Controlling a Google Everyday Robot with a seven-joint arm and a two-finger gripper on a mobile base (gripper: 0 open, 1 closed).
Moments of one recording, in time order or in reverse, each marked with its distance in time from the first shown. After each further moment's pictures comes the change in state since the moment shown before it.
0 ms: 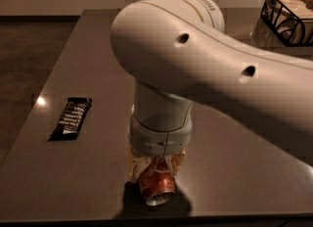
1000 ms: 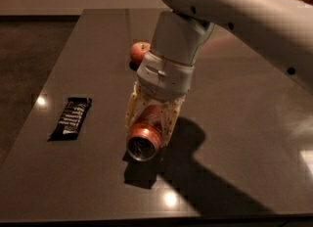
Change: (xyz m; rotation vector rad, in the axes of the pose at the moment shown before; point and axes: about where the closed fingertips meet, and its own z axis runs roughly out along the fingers) arm 0.059 -0.006 -0.044 0.217 -0.274 0.510
